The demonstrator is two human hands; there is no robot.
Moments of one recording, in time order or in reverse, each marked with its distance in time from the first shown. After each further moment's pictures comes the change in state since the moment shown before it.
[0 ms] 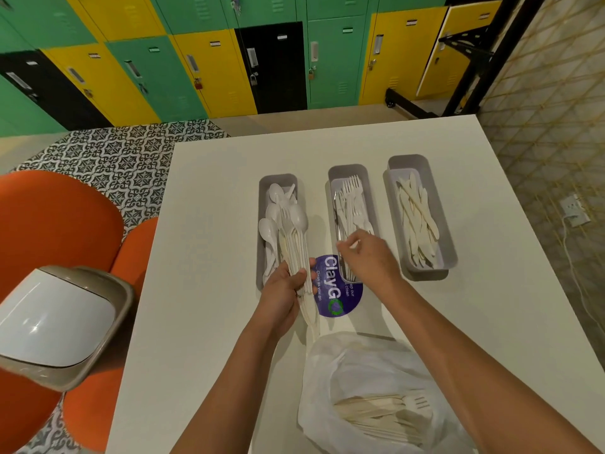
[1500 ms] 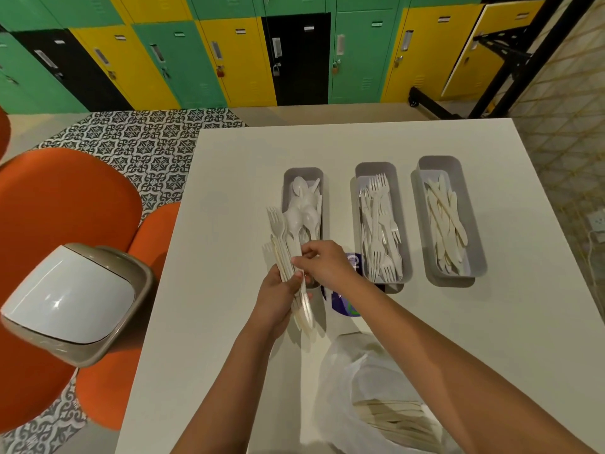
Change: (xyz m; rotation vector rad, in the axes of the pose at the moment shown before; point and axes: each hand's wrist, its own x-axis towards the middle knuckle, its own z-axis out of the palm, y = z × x) left_hand 0.002 -0.006 -0.048 0.151 0.154 0.072; right_hand -0.003 -0.056 0.077 0.386 -0.351 -0.082
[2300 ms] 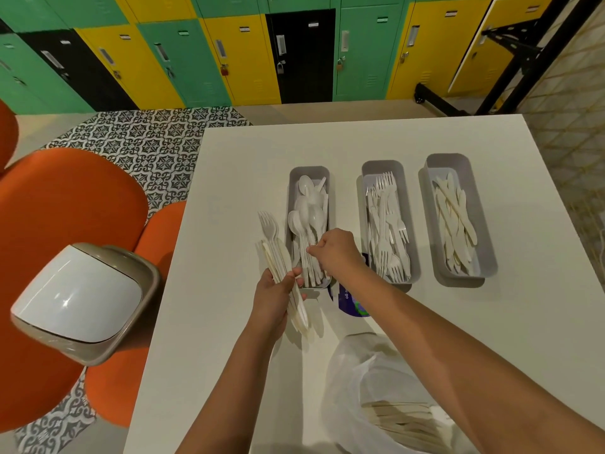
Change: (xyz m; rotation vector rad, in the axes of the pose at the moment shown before) left_hand -0.003 0.003 -0.007 -0.057 0.192 -0.043; right_hand 0.030 0.000 -0.003 -0.300 0.148 0.065
